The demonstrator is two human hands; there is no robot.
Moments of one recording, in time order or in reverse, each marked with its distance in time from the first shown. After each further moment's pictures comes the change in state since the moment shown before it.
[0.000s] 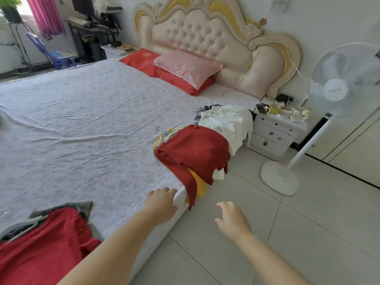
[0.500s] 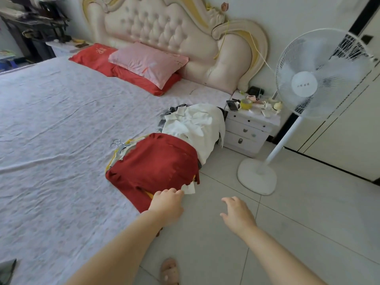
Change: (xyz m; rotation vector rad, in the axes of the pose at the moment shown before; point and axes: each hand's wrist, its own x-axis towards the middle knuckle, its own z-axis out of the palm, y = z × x) left_hand 0.209 0.154 -0.024 0.066 -0.065 0.175; right_hand 0.158 0.156 -0.095 -0.015 0.016 0.150
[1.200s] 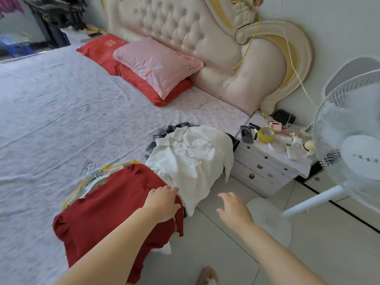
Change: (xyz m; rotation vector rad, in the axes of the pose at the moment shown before) left_hand 0.354 0.022 -0.110 -0.109 -0.008 -0.212; right_hand 0.384 0.061 -0.149 -0.033 -0.084 -0.203
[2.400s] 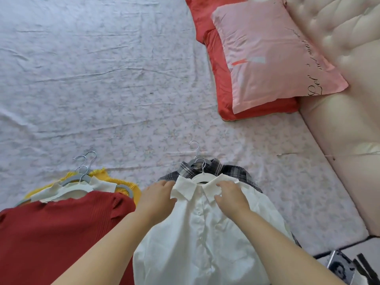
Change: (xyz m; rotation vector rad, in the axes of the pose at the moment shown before) left_hand 0.372 -0.148 -0.029 -0.427 0.158 -0.638; right_hand 0.555 -0.109 0.000 -0.257 -0.350 -0.486
